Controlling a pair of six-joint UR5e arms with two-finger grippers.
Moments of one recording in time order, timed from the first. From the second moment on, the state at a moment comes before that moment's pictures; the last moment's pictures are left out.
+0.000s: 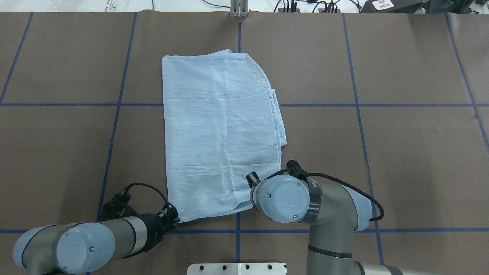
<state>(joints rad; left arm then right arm) -0.13 -1.73 -1.98 -2.07 -1.47 -2.41 0.24 -1.03 1.83 -1.49 1.58 2.46</state>
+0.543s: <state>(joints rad) -0.14 -1.76 -2.05 -2.08 -1.42 -2.42 0.21 -1.09 1.94 -1.50 1.55 2.47</state>
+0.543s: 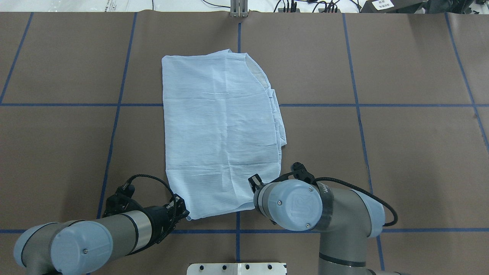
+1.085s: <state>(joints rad) -0.06 -1.73 -2.26 -1.98 -1.42 -2.47 0.04 -1.19 2.25 -1.72 1.44 2.56</state>
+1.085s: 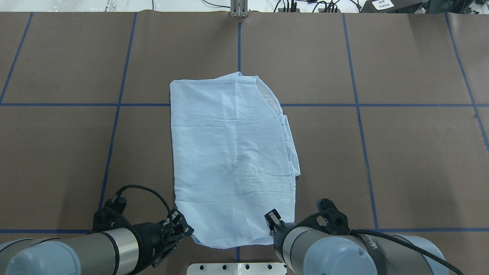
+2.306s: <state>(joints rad) -0.53 -1.98 -1.96 -1.97 -1.62 -2.09 0.56 -0.84 1.67 -1.51 1.73 2.22</state>
